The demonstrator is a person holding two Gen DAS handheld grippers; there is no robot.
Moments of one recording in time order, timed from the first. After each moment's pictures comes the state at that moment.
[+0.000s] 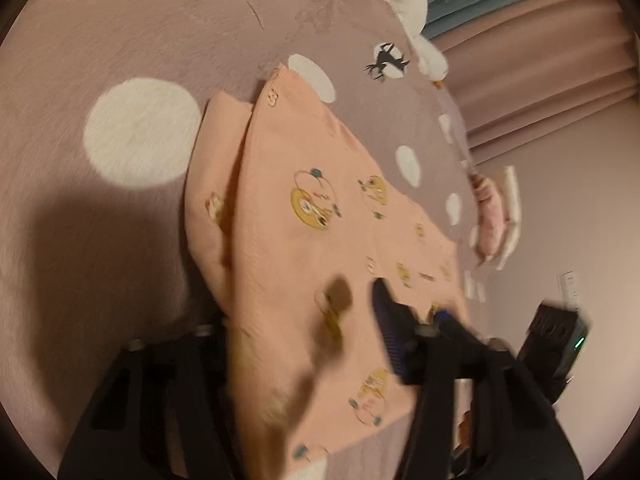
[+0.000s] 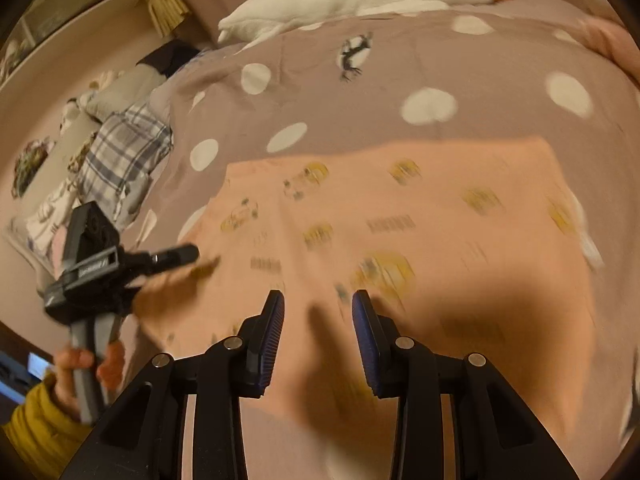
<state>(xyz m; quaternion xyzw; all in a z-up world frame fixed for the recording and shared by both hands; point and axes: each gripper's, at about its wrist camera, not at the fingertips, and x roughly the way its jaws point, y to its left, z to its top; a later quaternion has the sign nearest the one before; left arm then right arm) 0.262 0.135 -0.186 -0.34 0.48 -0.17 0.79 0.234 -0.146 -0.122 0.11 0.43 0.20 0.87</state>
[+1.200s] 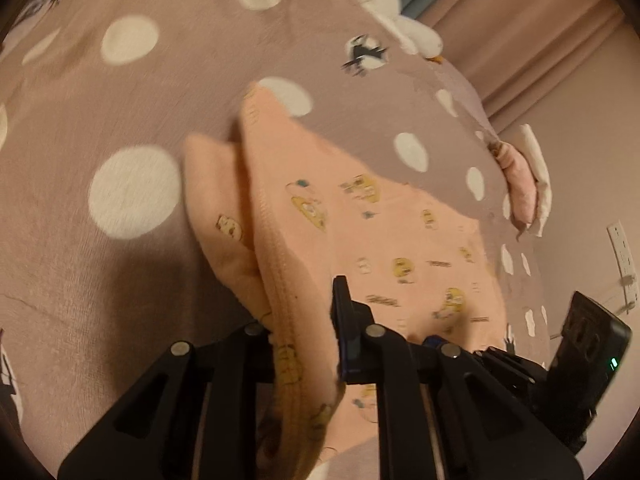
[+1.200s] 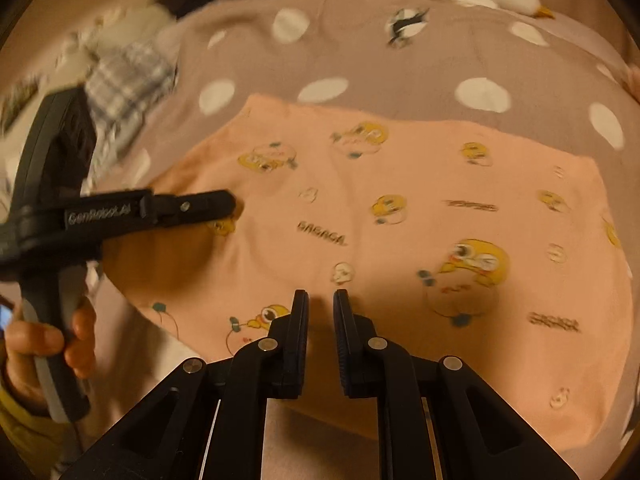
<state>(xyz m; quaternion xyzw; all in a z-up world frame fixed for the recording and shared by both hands) 0.262 0.101 -0.145 -0.22 0.47 -0.15 0.84 0.190 -0.132 -0.123 0.07 0.46 0.20 0.86</state>
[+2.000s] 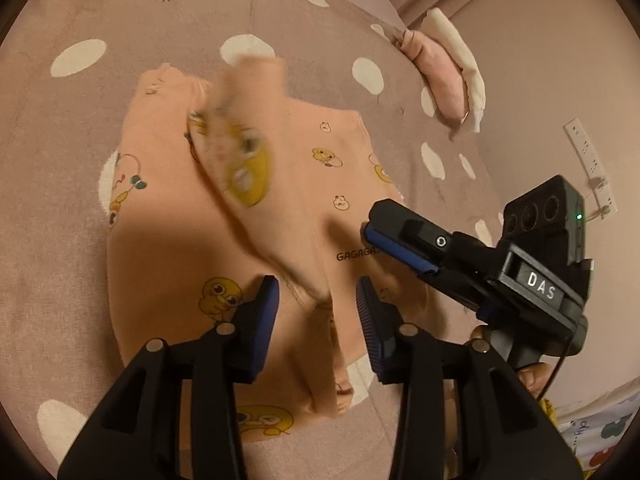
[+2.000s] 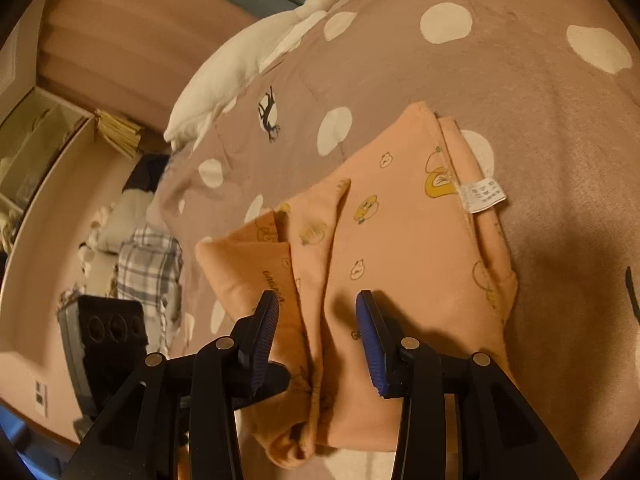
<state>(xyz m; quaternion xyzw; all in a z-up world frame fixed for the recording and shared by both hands) 0.256 -0.041 -0.146 -0.16 0.53 -0.30 0.78 0.200 -0.267 -0.134 0.38 0.40 0.17 0.82</state>
